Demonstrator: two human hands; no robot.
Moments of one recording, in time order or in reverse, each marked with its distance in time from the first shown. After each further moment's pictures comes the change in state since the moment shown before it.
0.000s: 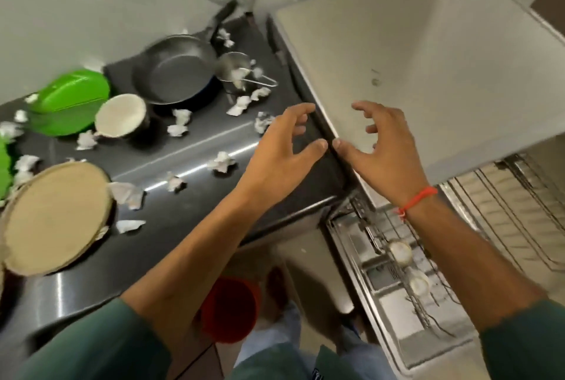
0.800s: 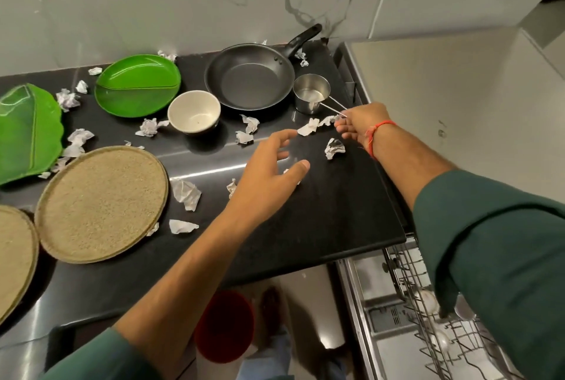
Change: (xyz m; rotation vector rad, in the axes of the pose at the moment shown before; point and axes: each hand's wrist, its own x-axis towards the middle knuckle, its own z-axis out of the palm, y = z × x) left_hand -0.022 -0.089 -0.126 -0.135 0.212 -0.090; right_hand 0.161 -0.095 0.158 0.386 -0.205 0.670
